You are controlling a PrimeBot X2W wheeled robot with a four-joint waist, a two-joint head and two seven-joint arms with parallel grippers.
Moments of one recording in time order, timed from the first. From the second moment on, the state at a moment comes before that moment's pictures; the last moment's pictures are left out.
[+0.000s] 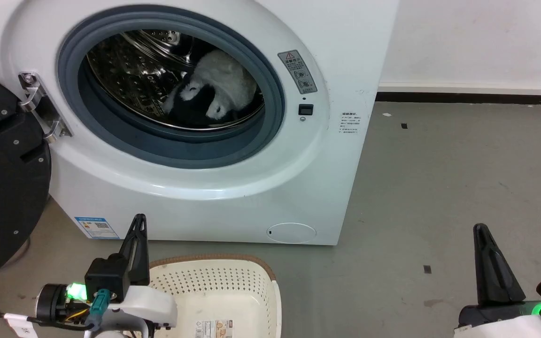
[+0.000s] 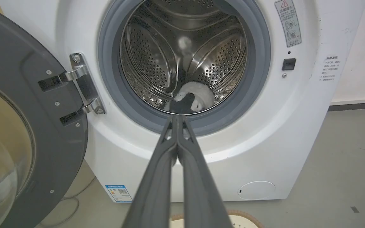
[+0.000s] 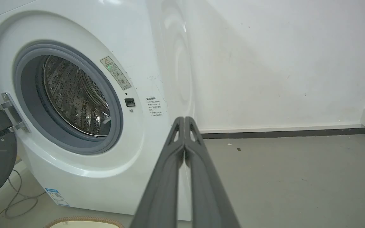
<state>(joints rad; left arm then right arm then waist) -0.07 0.12 -0.05 0.14 -0.03 0.08 -0.21 0.10 -0.05 -0.05 -0.10 0.20 0.13 -0.21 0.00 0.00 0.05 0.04</state>
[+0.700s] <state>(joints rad) -0.06 0.11 -0.04 0.12 -0.03 0.07 -0.17 0.08 -0.05 -0.04 -0.08 0.16 0.13 -0.17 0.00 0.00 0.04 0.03</state>
